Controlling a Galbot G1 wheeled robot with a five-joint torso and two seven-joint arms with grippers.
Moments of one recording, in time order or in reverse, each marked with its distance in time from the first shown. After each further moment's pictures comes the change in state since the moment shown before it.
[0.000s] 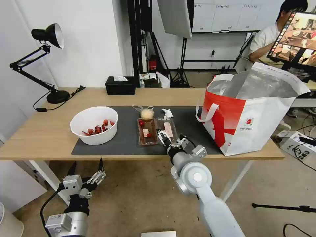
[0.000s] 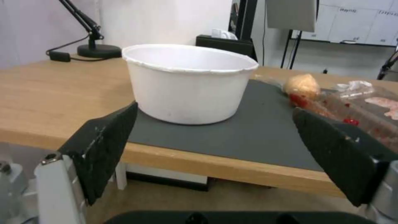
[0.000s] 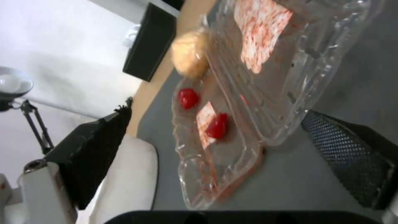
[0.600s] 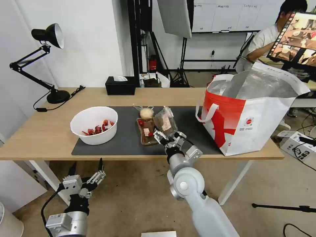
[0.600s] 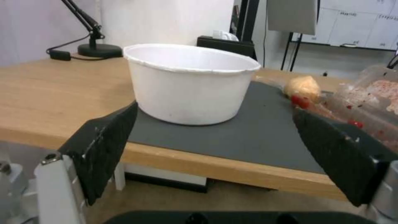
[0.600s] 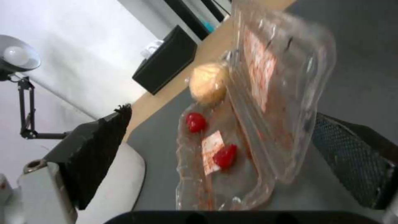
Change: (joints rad) left arm -0.011 0.004 -0.004 0.015 -0.017 -0.011 0.000; right arm -0.002 -0.009 -0.049 -0.027 -0.320 0.025 -0.124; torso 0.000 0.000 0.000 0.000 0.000
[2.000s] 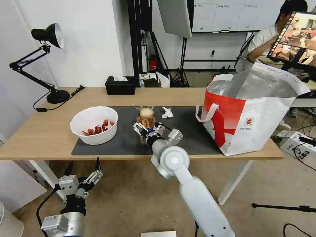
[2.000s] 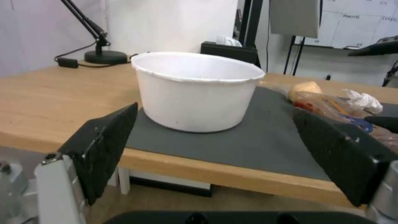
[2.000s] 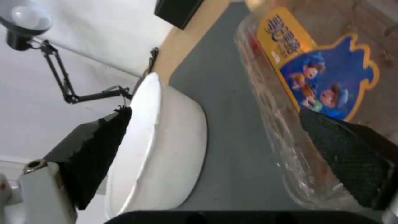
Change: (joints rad) left arm 0.016 -0.002 -0.017 -0.026 0.000 -0.003 -0.001; right arm 0.214 0.080 -0.050 -0.100 0.428 -0.152 0.168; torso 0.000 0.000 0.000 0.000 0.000
